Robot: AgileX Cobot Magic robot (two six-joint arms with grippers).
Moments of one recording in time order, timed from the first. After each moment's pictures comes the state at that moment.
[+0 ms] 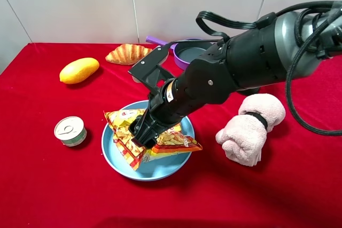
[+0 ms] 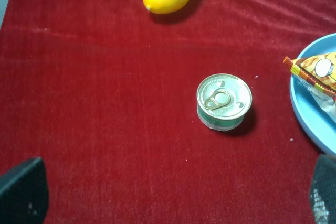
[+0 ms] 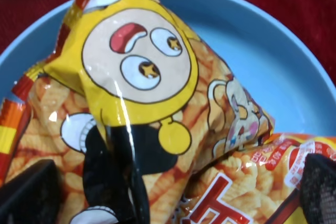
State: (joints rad) left arm -0.11 0.00 -0.49 0.08 1.05 -0.01; right arm 0.93 1.85 -0.97 0.04 0.19 -0.14
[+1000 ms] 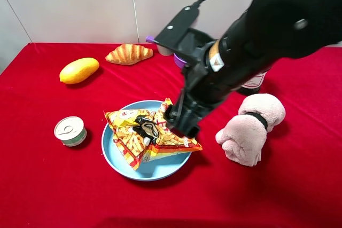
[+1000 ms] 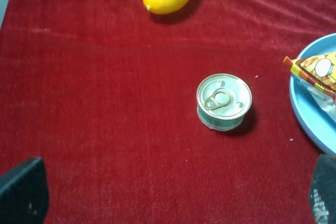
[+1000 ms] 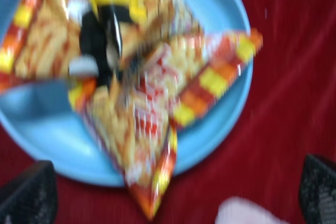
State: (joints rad) left arm -0.11 0.00 -0.49 0.08 1.05 -0.01; right arm 0.93 1.50 -0.97 -0.11 0.66 -0.11
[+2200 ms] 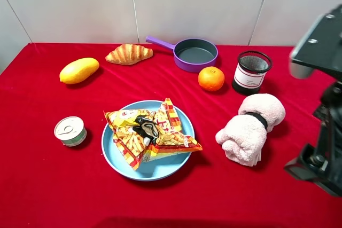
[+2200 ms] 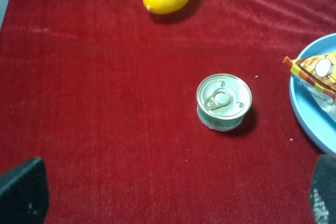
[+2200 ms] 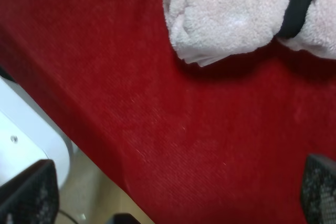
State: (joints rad) left arm -0.11 0.00 -0.49 0.08 1.05 -0.01; right arm 0.93 0.97 -0.76 -0.17 1.19 0.04
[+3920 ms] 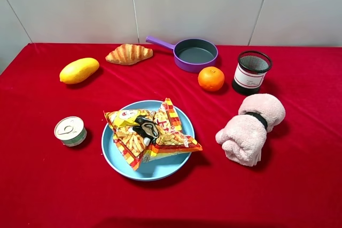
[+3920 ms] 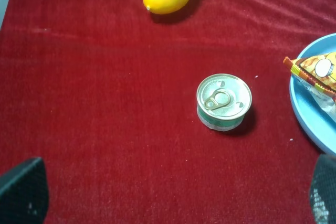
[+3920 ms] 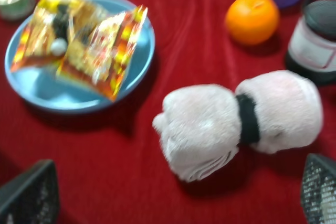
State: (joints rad) left arm -0.11 0.00 -0.49 0.08 1.05 -0.01; right arm 0.85 0.07 -0.50 -0.19 1.03 0.18
